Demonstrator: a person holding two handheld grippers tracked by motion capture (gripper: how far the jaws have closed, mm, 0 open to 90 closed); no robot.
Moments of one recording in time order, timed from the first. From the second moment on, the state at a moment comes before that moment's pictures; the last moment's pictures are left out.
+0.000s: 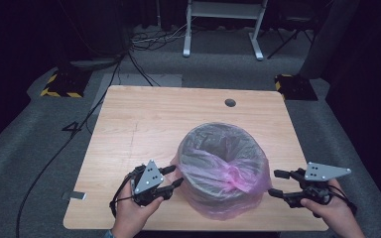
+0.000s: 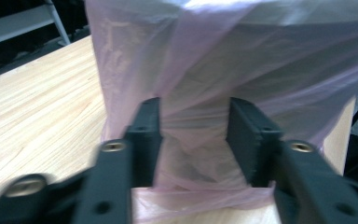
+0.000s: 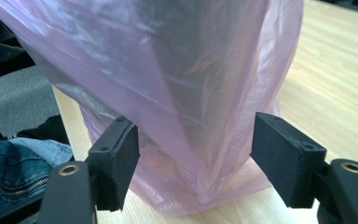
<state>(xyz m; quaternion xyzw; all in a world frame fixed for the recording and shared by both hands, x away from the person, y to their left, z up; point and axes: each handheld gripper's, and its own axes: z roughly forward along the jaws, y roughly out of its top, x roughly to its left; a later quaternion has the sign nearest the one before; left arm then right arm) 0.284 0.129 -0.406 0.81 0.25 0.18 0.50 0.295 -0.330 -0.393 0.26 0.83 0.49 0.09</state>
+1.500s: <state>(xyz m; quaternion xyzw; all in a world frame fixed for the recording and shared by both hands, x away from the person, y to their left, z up) 0.362 0.133 -0.402 0.82 0.28 0.17 0.48 0.360 -0.323 -0.322 0.25 0.81 0.50 0.15</state>
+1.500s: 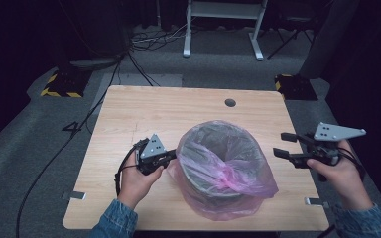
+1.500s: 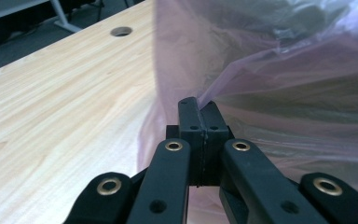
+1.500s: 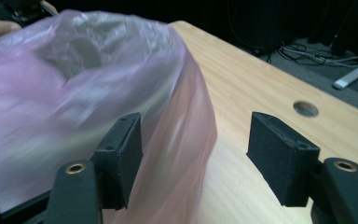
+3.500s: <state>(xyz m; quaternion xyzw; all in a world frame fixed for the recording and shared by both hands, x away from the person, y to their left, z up) 0.293 0.137 -0.409 0.80 0.26 0.18 0.51 0.396 -0.305 -0.467 0.35 0.86 0.37 0.08</state>
